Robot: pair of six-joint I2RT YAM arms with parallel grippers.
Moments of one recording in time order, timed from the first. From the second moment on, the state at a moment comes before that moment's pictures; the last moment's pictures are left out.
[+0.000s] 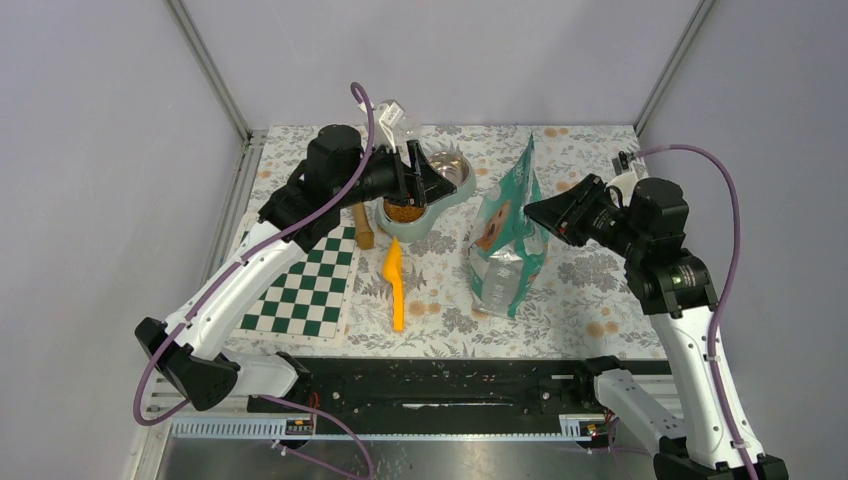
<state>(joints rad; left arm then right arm) -0.64 1.31 1.48 -0.42 0.36 -0.58 0.19 0.85 1.16 -0.64 -0.46 0.96</state>
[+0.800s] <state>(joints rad) -0.66 1.35 1.48 -0.42 0.39 -0.61 0.20 0.92 1.16 -0.57 -0.44 0.99</state>
